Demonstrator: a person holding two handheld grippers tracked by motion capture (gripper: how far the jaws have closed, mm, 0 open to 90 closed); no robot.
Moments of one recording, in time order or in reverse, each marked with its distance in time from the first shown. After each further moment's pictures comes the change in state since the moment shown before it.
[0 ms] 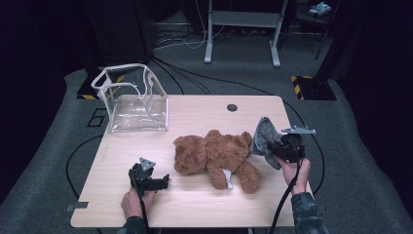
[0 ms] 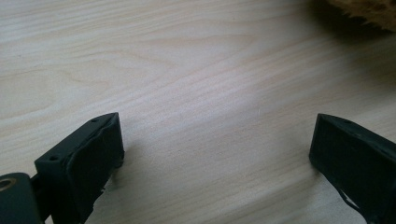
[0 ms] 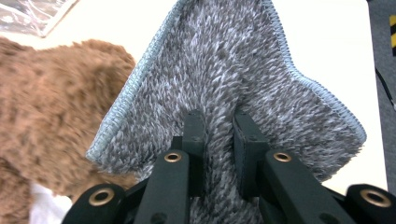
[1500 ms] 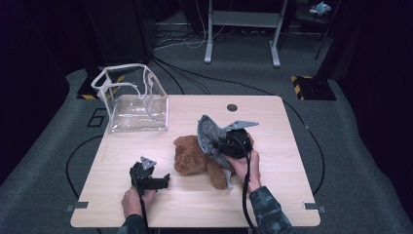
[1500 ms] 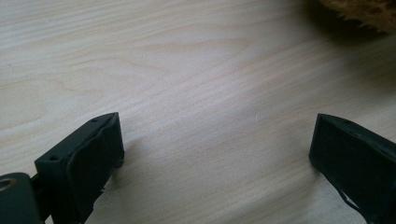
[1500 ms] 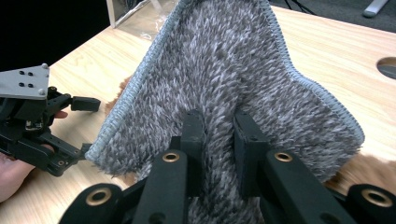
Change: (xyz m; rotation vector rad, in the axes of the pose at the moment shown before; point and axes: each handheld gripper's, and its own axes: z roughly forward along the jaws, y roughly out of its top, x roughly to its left) left arm 0.001 0.002 0.003 0.001 -0.018 0.020; right arm 0.143 0.039 0.036 -0.023 0.313 -0.187
